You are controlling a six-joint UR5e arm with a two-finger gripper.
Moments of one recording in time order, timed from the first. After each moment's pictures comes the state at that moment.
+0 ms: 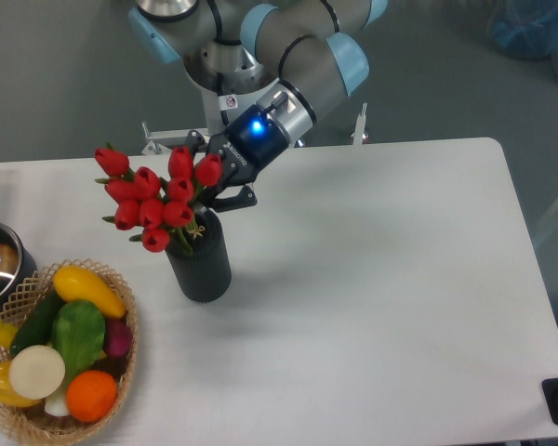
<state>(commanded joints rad) 2.64 -1.56 -2.11 -0.85 0.22 1.17</state>
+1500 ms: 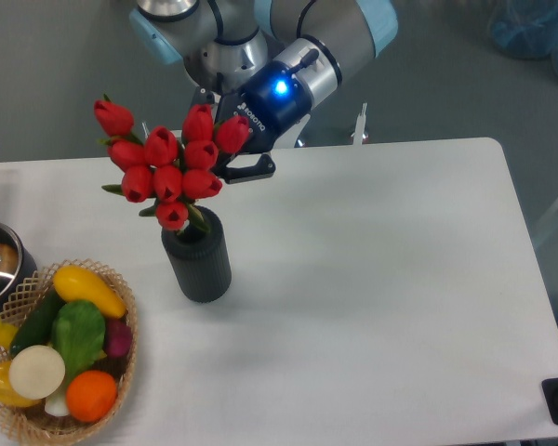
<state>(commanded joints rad) 2.70 -1.56 -1.92 -0.86 0.12 0.85</state>
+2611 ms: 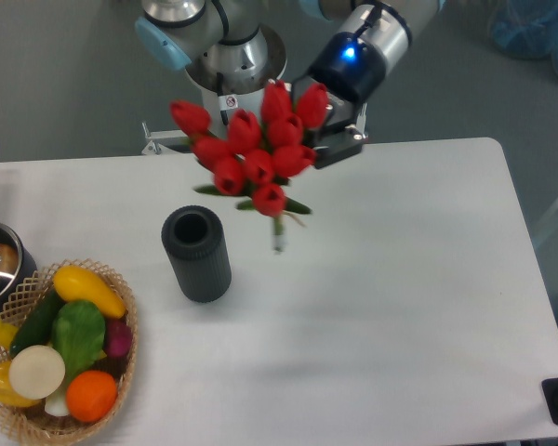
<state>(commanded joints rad) 2.85 -1.58 -1.84 -0.84 0.48 1.14</state>
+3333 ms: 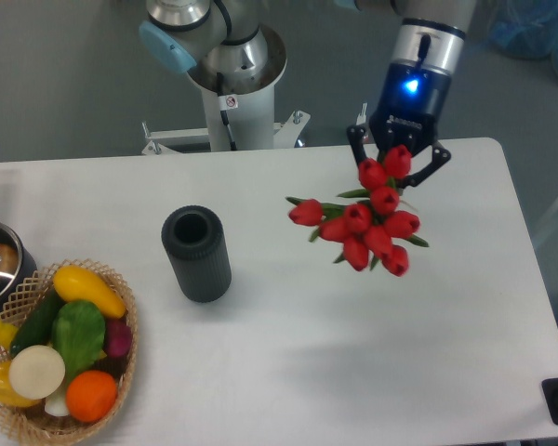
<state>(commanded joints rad) 2.86 -1.65 -1.72 -1.02 1.02 1.18</state>
